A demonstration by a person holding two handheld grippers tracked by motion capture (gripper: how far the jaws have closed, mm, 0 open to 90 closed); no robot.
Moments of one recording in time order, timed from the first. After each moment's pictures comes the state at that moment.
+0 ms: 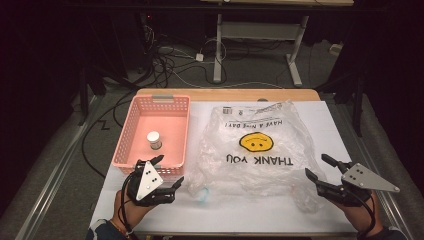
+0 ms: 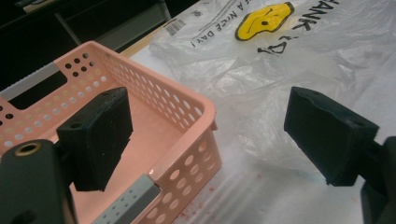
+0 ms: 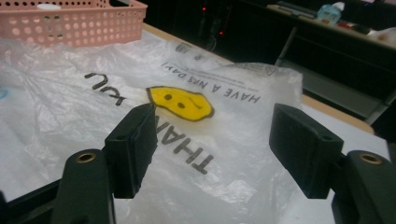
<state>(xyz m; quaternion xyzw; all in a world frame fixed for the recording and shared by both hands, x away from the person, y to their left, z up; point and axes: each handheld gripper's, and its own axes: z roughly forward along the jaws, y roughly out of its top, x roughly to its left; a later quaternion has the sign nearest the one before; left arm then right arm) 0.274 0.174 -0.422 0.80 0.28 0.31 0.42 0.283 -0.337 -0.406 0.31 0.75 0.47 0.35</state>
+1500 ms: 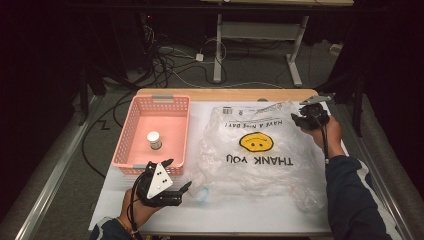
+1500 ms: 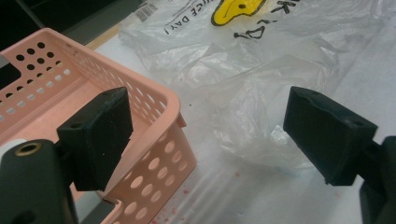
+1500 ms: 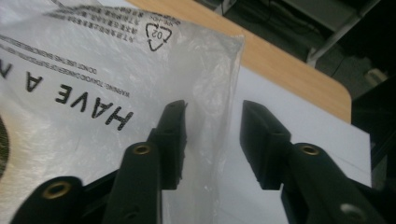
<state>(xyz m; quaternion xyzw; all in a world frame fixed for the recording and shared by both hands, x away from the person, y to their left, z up) 0.282 0.159 -0.436 0.83 0.25 0.27 0.41 0.517 -0.318 -0.416 0.43 0.80 0.27 0.32</state>
